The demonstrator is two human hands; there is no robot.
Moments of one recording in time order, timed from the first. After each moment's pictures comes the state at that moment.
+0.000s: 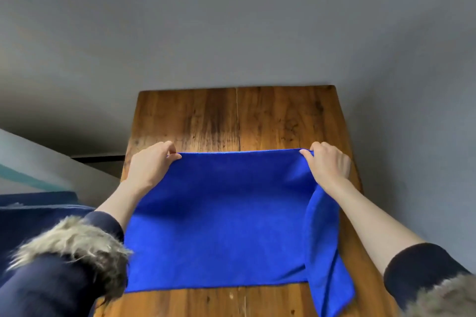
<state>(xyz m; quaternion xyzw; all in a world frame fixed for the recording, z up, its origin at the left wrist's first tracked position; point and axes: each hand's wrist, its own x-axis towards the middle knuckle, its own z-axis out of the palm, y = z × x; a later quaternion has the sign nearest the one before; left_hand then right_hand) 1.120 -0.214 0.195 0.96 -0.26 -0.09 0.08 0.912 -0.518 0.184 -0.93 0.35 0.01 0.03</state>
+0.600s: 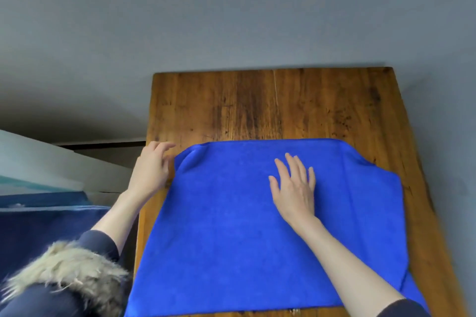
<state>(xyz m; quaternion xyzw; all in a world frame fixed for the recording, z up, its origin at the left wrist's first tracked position) 1.204 -0.139 0.106 0.94 -0.22 -0.17 0.20 0.994 -0.359 0.097 -0.93 0.32 0.07 0.15</state>
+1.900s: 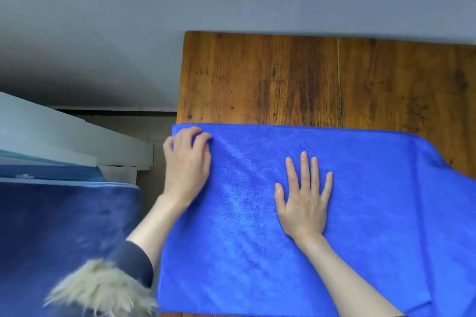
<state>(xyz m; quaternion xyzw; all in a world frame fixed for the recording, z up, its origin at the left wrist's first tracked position) 1.193 -0.122 0.064 0.94 -0.30 0.00 0.16 1.018 -0.278 0.042 -0.95 0.30 0.02 0.03</state>
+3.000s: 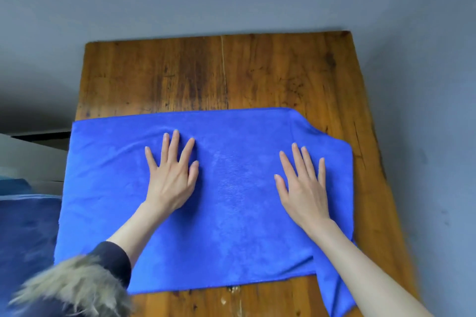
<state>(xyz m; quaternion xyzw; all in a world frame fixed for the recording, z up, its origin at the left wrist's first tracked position) 1.052 -0.245 0.064 0.93 -0.33 -0.14 0.03 0.870 -0.441 0.084 -0.95 0.29 0.05 0.12</state>
